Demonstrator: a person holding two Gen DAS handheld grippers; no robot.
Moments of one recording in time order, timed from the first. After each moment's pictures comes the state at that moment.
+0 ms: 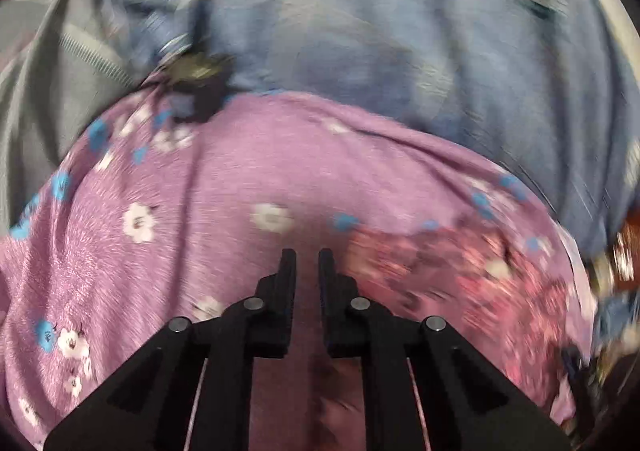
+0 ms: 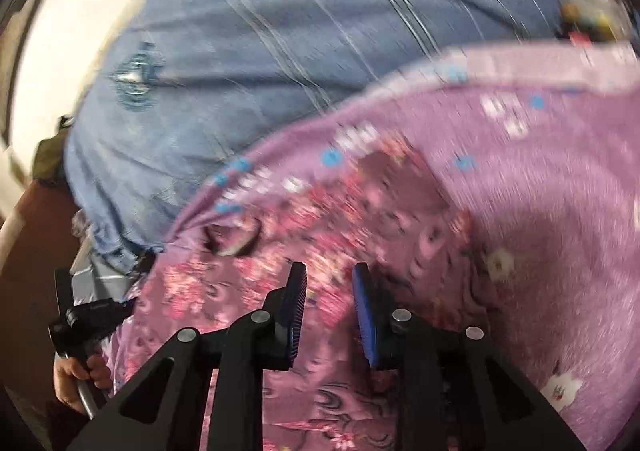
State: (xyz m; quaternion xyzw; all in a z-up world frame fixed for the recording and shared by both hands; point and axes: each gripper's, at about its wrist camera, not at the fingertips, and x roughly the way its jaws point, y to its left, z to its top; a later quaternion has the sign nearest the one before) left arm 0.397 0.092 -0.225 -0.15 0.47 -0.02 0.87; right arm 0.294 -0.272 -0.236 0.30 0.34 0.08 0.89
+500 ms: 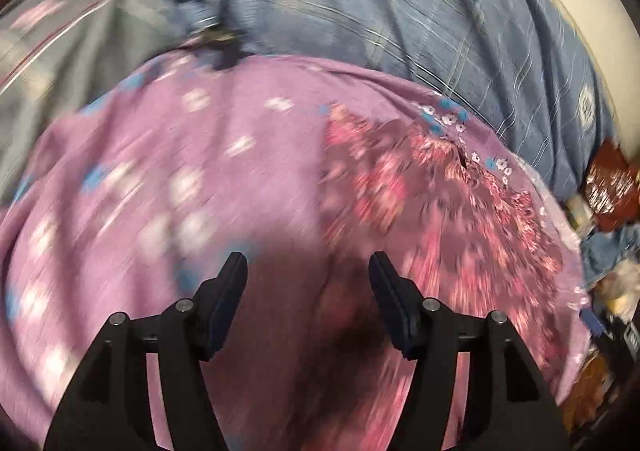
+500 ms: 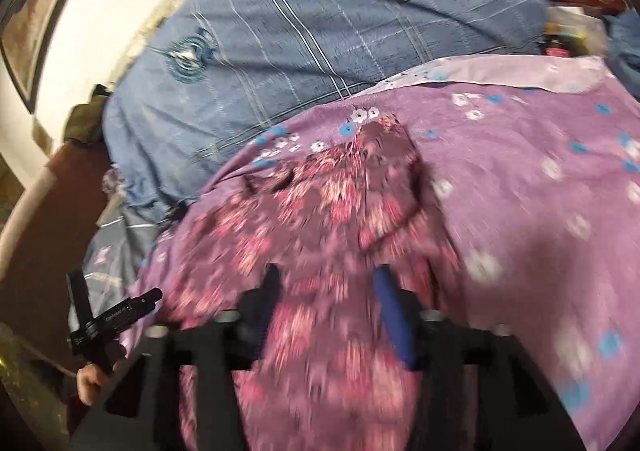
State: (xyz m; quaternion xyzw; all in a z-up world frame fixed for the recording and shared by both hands) left arm 0.236 0.109 -0.233 -0.16 0.45 -0.03 0.88; right arm 0.165 -0.294 -0.200 0.29 0.36 0.12 0.88
